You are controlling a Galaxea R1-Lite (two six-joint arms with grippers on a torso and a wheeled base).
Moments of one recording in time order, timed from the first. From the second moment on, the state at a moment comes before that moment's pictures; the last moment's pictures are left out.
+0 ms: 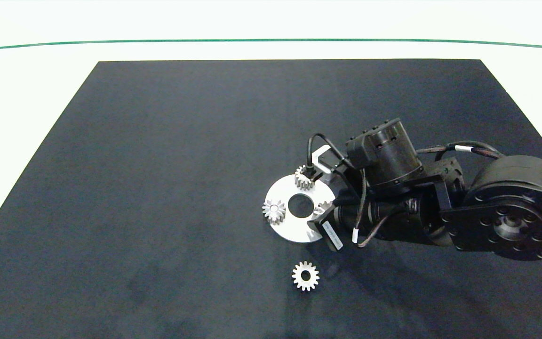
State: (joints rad) left arm -0.34 0.66 -0.73 0.66 0.03 0.02; right arm 0.75 1.81 -1.27 0.13 -0.23 -0.14
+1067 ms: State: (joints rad) left arm -0.33 0.65 -0.73 0.66 0.04 0.02; right arm 0.55 1.63 -1.20 0.16 -0.29 -0.13
